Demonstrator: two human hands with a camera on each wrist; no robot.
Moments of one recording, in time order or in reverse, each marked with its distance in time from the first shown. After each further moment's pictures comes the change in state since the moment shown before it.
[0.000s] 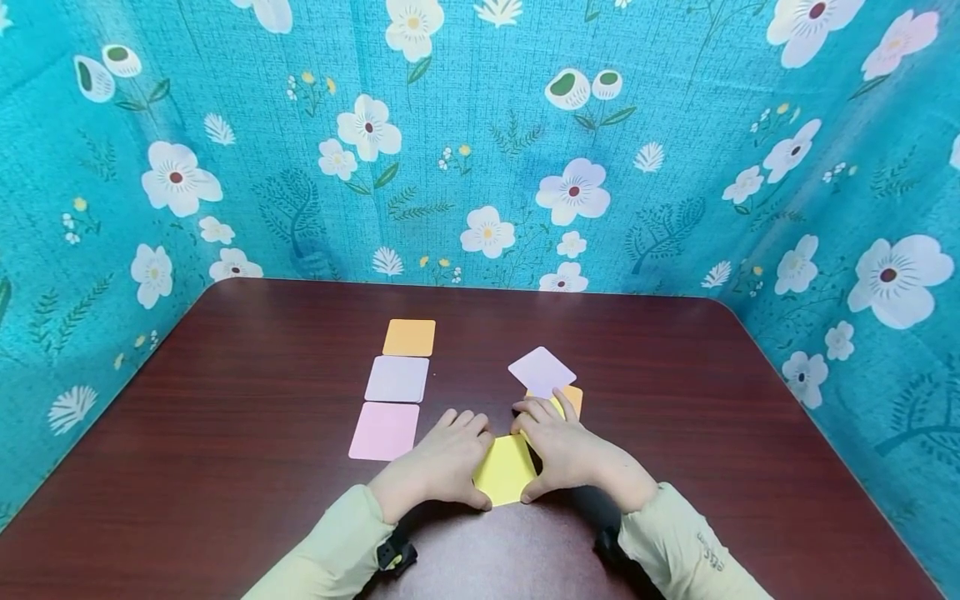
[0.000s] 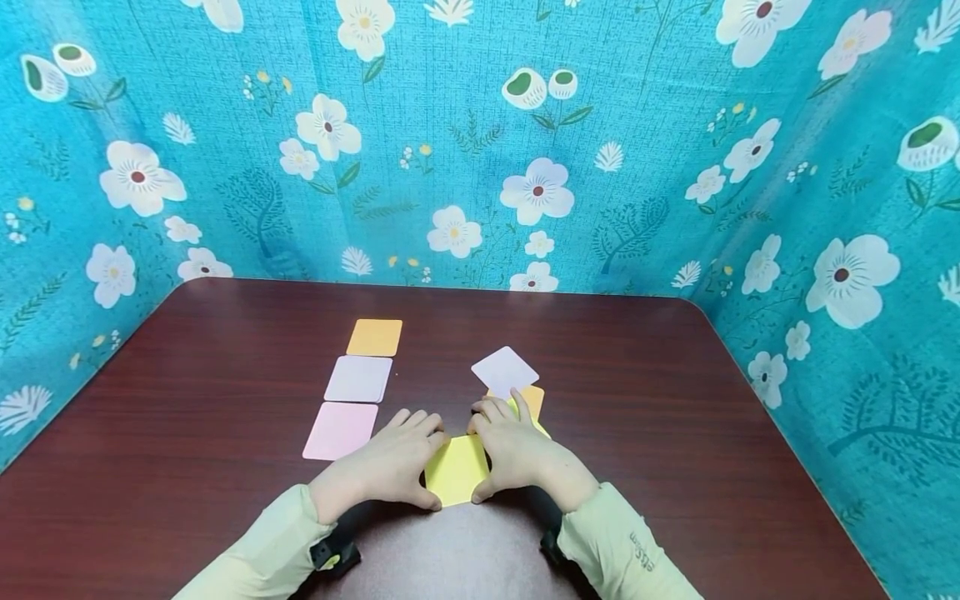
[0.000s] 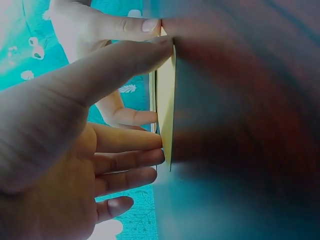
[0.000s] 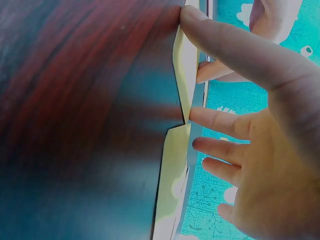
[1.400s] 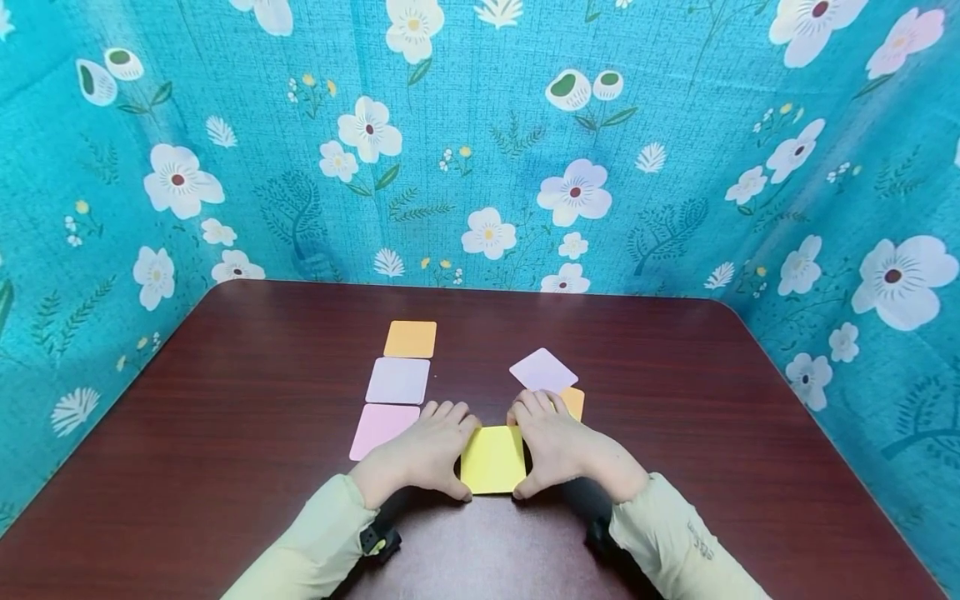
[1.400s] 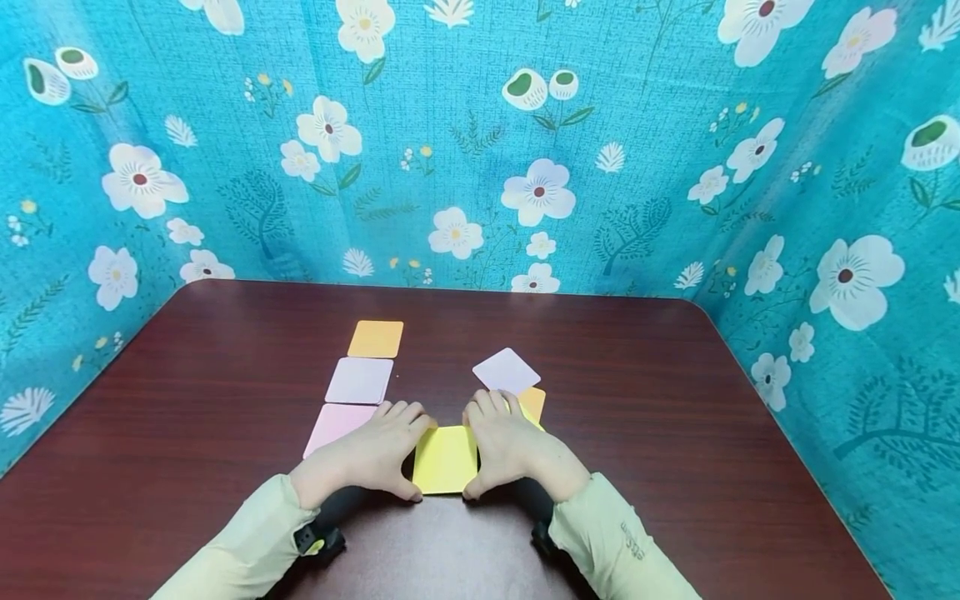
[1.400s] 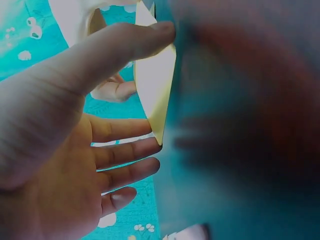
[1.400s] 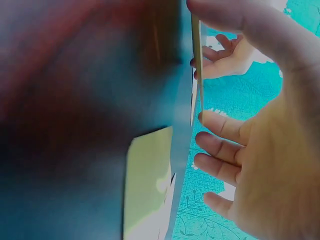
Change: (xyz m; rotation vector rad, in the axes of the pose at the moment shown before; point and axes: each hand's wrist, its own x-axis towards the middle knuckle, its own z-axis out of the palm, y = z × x) left_hand -0.006 -0.024 -0.003 -0.096 -0.025 -0.015; right_hand 0.012 -0.004 -0.007 -0.063 0.039 -0.013
